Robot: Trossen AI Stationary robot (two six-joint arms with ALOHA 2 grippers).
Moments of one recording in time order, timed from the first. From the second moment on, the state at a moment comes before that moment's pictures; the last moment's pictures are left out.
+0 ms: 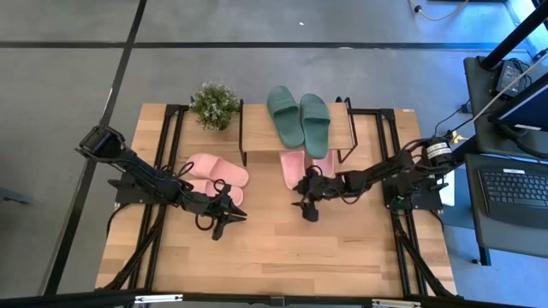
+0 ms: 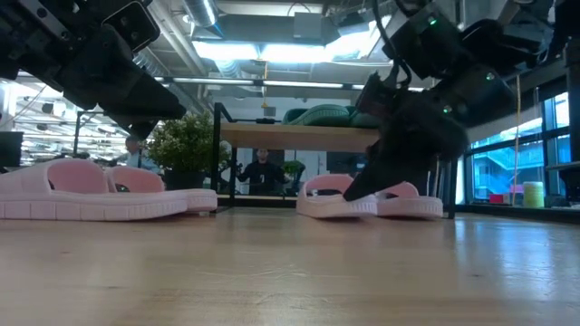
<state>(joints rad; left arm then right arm) -0.45 1.35 0.33 0.64 -0.30 -0.39 0.12 1.68 0.64 0.34 0.12 0.18</state>
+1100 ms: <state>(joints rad) -0.46 1.35 0.33 0.64 -0.30 -0.39 0.16 1.34 0.64 0.13 0.16 0.15</state>
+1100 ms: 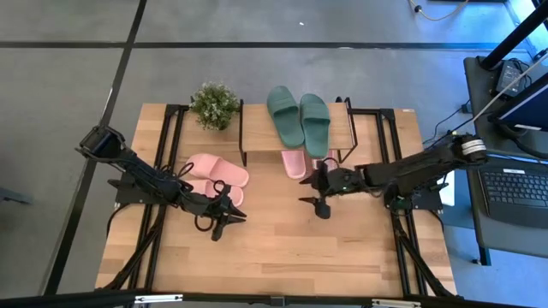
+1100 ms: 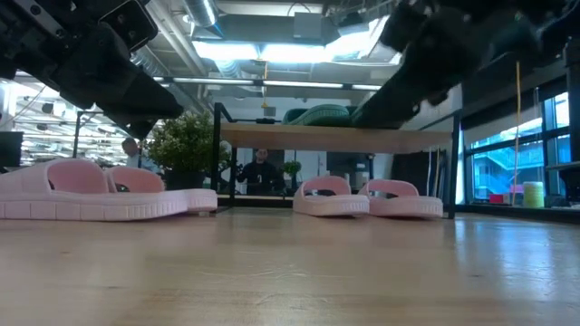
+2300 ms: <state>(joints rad) -0.46 1.35 0.33 0.64 -0.49 -0.38 0.19 1.20 0.61 -0.14 0.17 0.14</state>
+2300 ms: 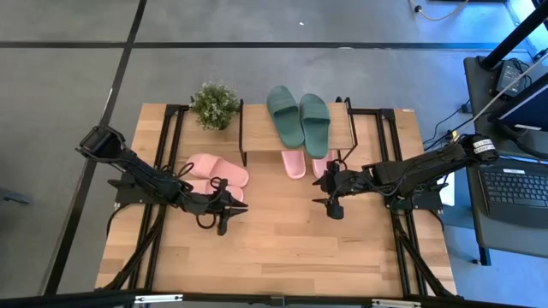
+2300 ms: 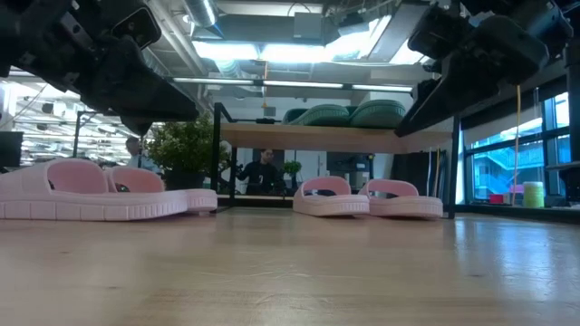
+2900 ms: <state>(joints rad) -0.46 1.35 0.33 0.64 -0.49 -0.38 0.19 1.20 0.61 -0.05 0.17 0.02</state>
